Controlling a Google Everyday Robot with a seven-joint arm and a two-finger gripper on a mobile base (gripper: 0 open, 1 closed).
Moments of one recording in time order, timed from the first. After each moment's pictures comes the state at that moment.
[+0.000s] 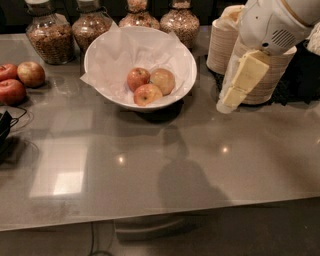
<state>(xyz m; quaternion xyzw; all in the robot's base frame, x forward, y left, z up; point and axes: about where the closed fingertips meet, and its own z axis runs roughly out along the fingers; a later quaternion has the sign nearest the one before) 0.503 -0.121 1.008 -0.66 0.69 0.03 0.30</state>
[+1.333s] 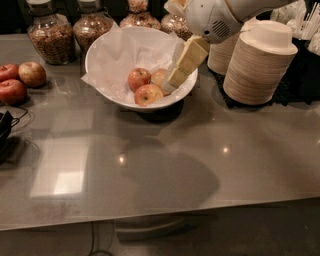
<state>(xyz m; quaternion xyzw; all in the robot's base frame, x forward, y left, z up) 0.555 -0.024 1.022 -0.68 0.61 0.11 0.40</state>
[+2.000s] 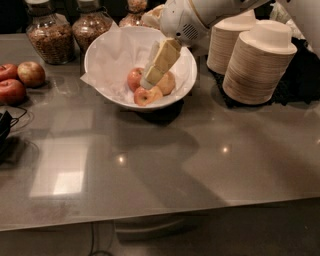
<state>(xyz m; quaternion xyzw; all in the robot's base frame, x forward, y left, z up) 0.589 0.022 0.997 -0.68 0.60 0.18 0.38</state>
